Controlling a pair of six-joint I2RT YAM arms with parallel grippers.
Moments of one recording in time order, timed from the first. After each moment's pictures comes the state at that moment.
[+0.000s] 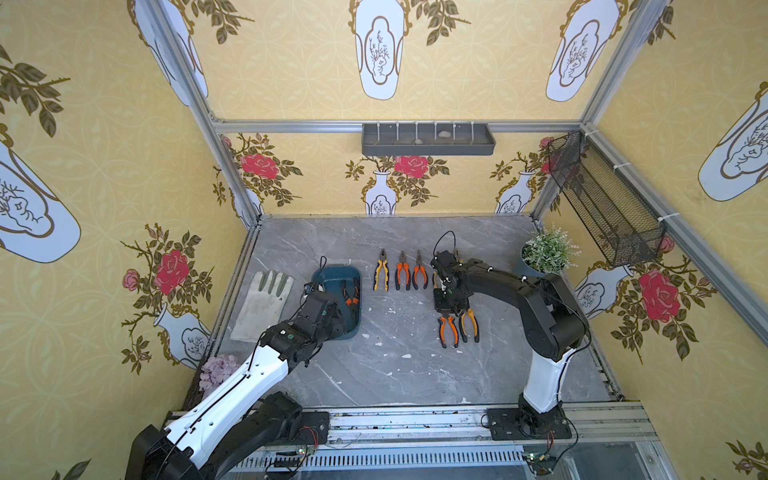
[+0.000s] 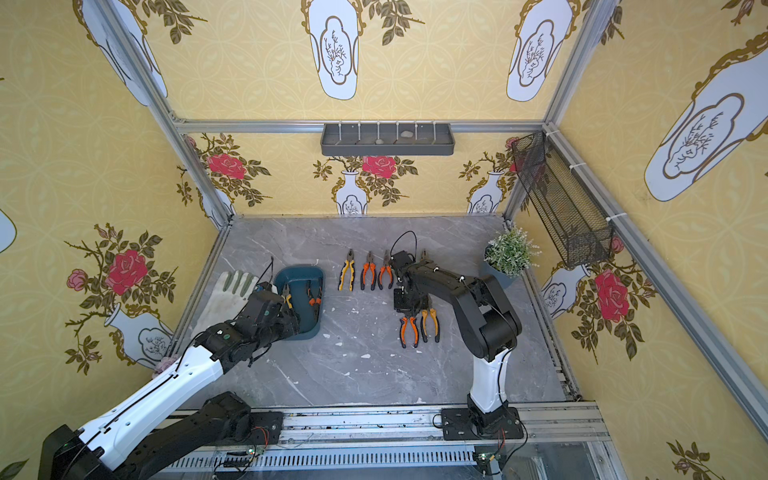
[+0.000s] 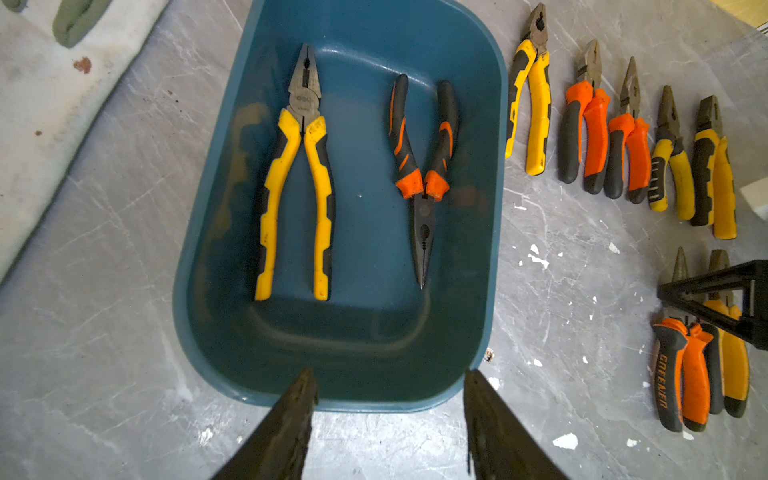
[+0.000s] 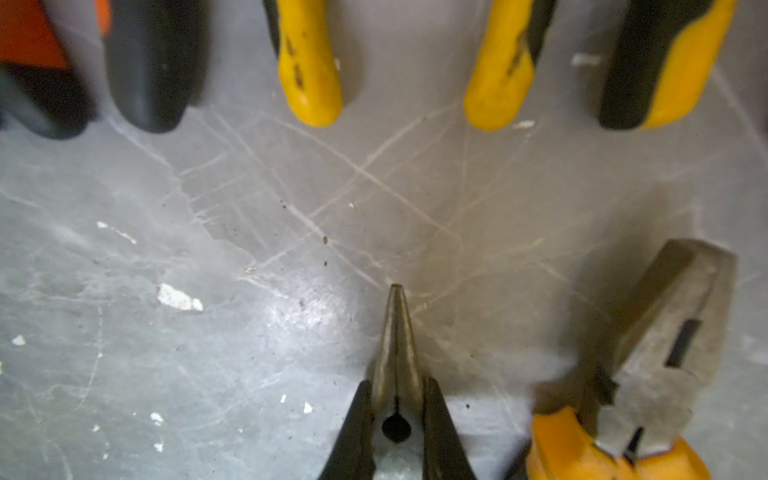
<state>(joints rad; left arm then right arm) -0.57 0.92 0.64 -0.64 -0.21 -0.74 0.59 1.90 1.22 -0.75 -0.02 0.49</state>
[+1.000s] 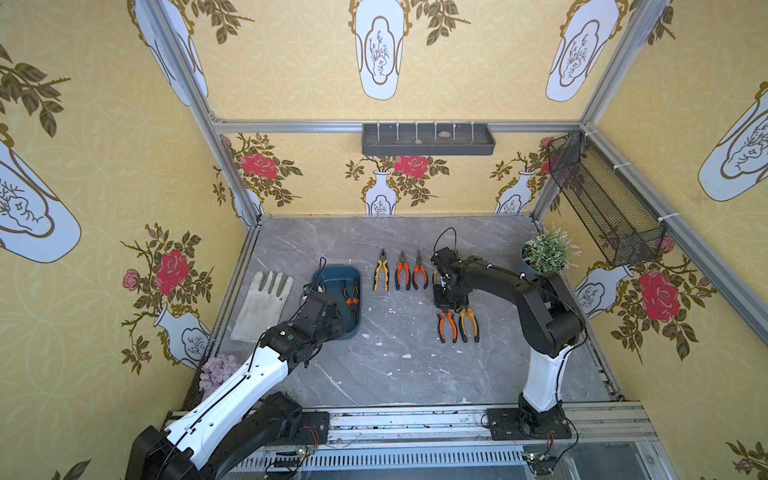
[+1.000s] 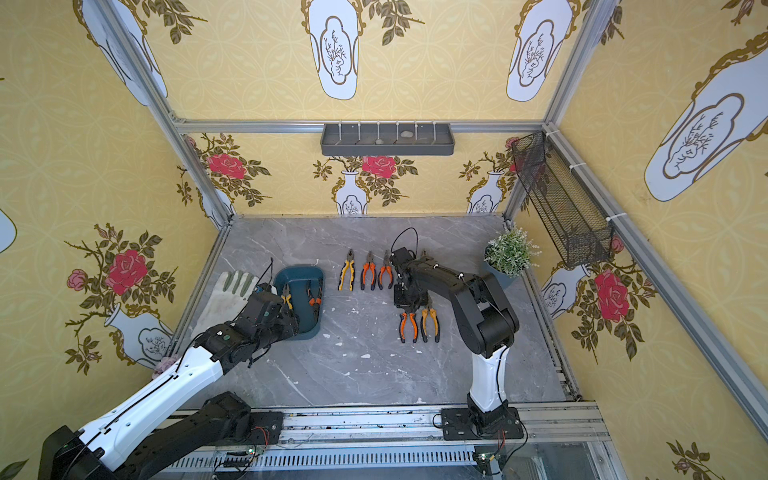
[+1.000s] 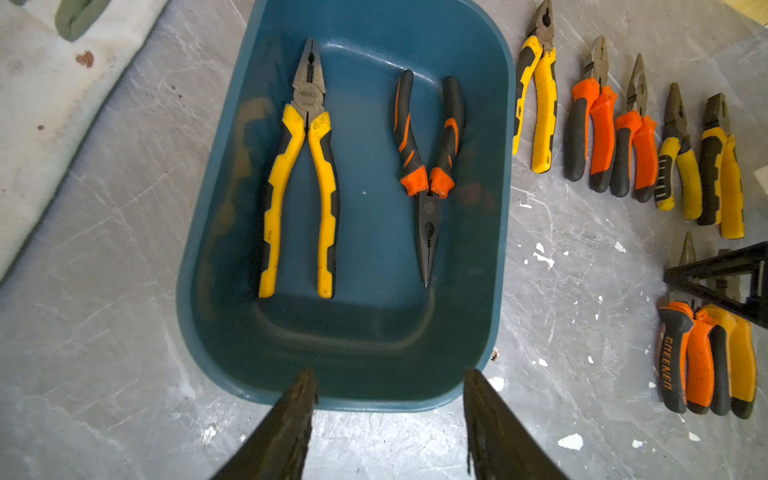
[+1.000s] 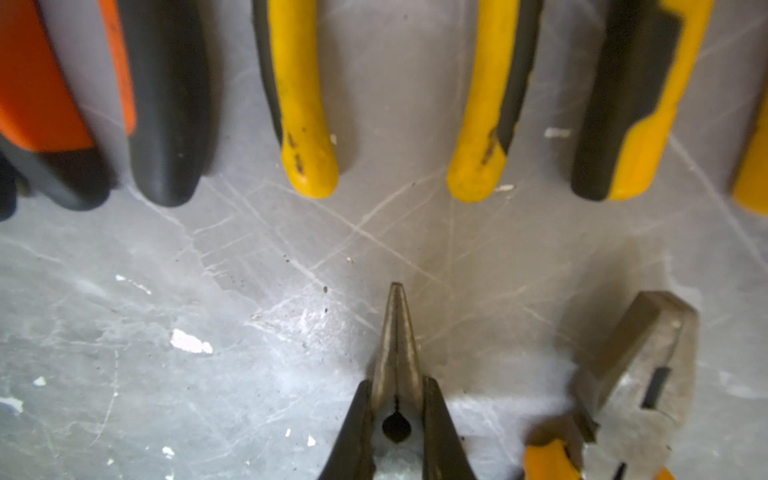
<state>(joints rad) -0.57 0.92 0.63 -0.64 -0.21 -0.74 0.58 1.92 1.26 -0.74 0.00 0.49</state>
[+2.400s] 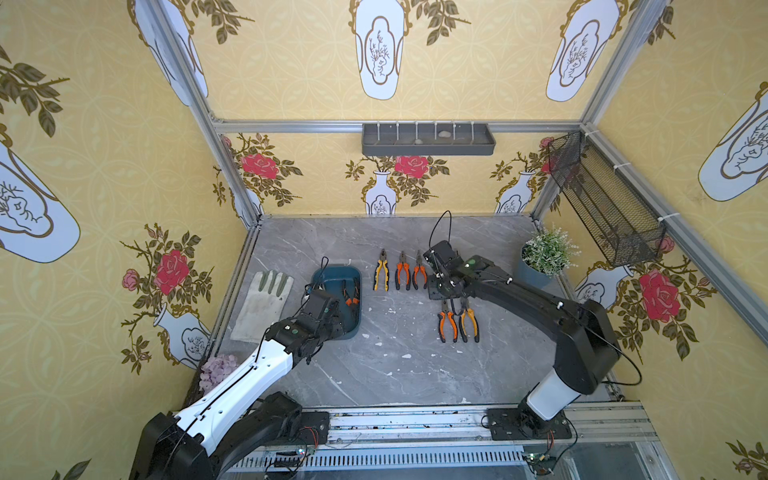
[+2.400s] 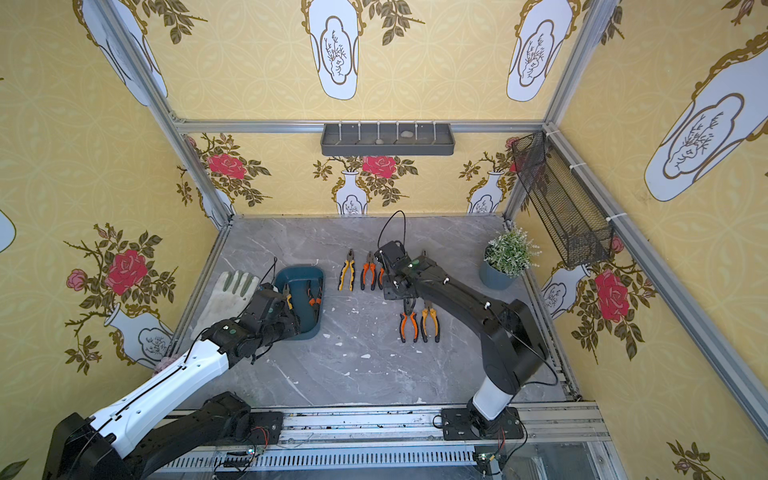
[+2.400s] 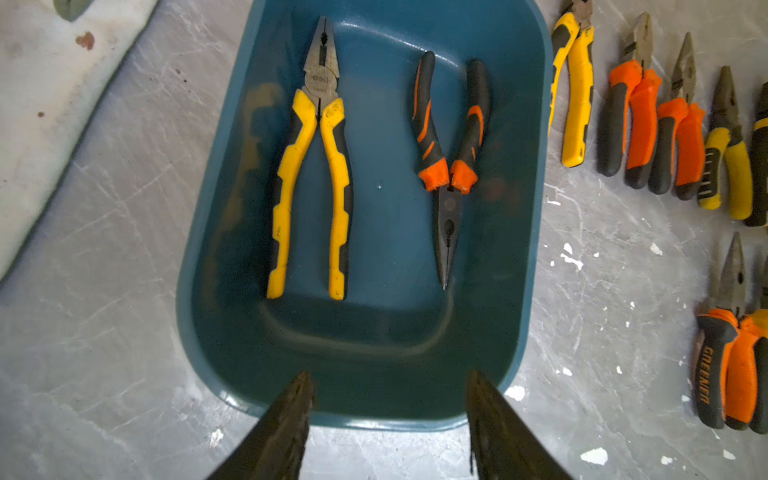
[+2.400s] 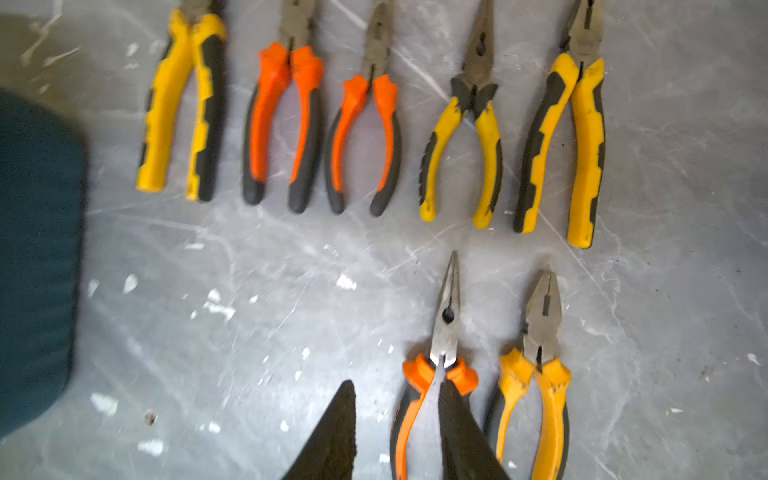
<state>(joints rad) -0.53 1.02 0.66 -0.63 -0.21 -0.72 0.81 1.57 1.21 -0.76 0.23 0.49</state>
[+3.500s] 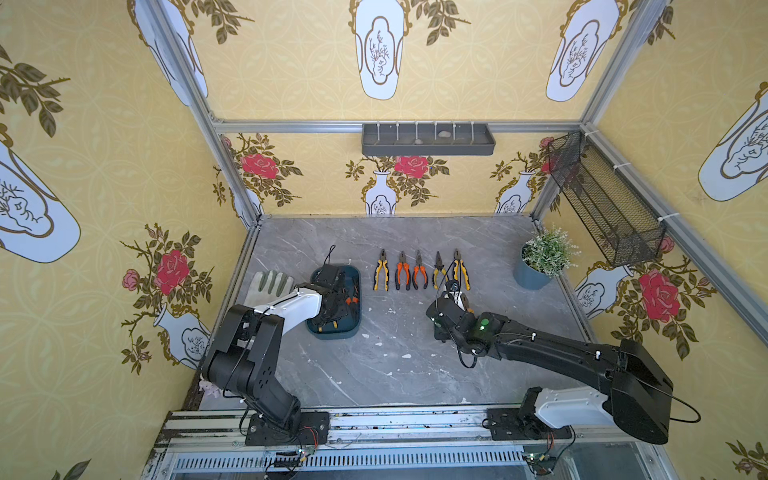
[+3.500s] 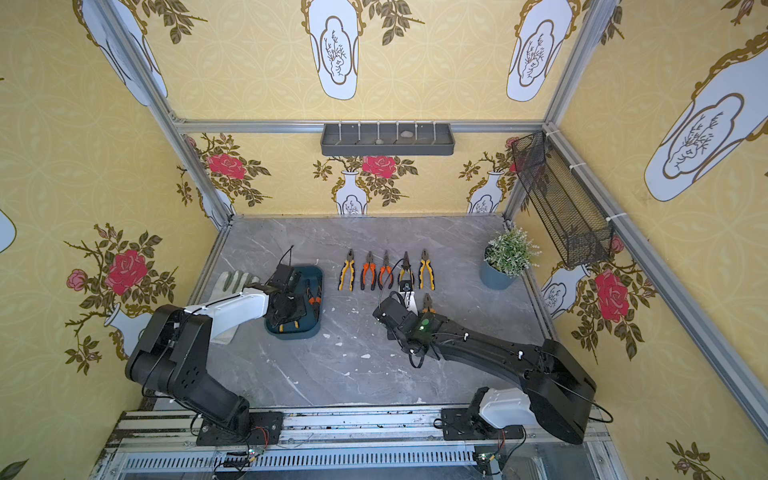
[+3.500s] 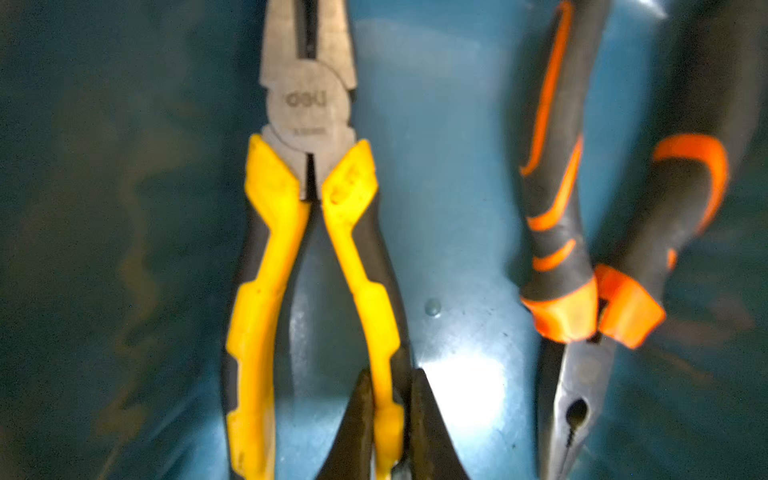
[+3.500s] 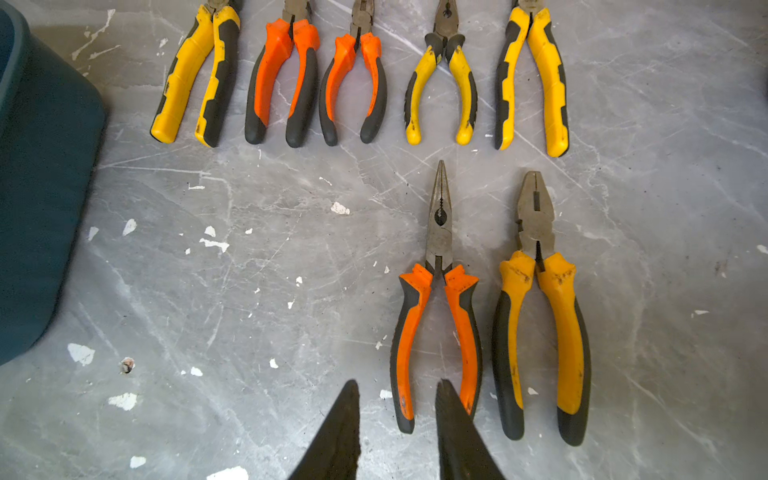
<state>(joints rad) -0.35 1.62 0.84 -0.48 -0.11 -0.59 1.02 1.30 0.79 -0.52 0.48 0.75</state>
